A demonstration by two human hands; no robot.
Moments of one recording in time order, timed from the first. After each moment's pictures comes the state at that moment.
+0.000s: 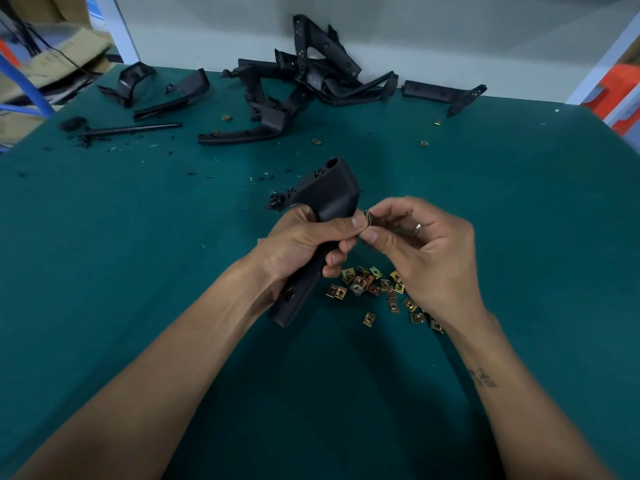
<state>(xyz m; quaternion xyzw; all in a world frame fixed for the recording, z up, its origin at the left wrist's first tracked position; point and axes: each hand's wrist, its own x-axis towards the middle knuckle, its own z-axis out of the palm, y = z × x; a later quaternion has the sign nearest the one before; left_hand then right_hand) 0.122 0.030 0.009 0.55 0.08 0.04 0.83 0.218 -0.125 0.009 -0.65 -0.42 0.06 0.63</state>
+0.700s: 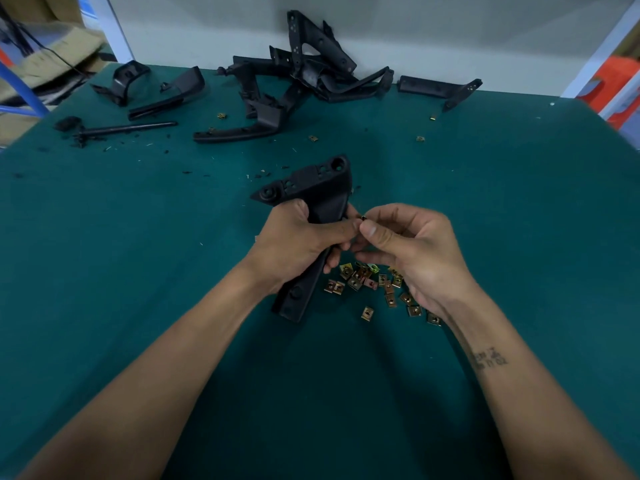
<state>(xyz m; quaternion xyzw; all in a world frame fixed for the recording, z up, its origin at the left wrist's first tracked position) 0.125 0.034 0.000 0.69 0.09 0.15 0.71 0.223 -0.124 0.008 -0.60 -0.25 0.30 0.70</state>
